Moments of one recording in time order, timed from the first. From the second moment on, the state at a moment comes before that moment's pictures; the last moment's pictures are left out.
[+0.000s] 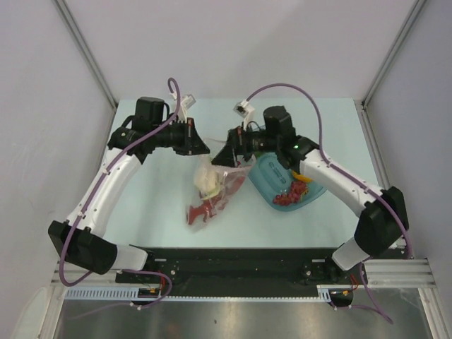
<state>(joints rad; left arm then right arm) -0.32 1.36 1.46 -0.78 0.66 -0.24 0.65 1.58 1.34 -0.10 -0.69 0.41</state>
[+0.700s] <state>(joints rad) -0.31 1.36 1.43 -0.76 0.58 -0.23 0.34 1.70 1.34 -0.34 -0.32 0.19</state>
